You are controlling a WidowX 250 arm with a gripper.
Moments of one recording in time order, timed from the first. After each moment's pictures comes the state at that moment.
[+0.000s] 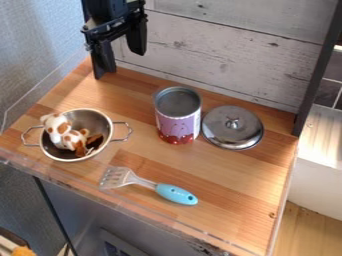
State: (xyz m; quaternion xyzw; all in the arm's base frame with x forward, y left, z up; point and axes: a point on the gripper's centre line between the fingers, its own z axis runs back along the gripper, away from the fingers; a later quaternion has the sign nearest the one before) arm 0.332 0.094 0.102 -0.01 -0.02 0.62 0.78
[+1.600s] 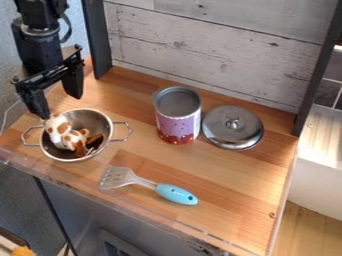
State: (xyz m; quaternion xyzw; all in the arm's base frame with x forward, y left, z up) arm 0.242 0.150 0.069 0.06 -0.04 0.67 0.74
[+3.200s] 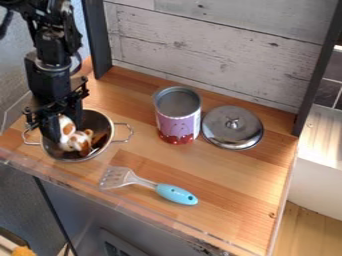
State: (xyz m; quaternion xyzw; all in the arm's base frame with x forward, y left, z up) arm 0.232 0.144 0.036 0.08 -0.02 0.68 0.73
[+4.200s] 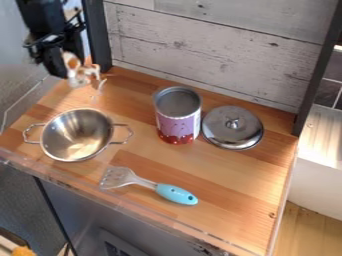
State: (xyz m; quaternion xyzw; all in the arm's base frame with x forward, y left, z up) arm 0.299 0.157 0.092 0.00 -0.04 0.71 0.70
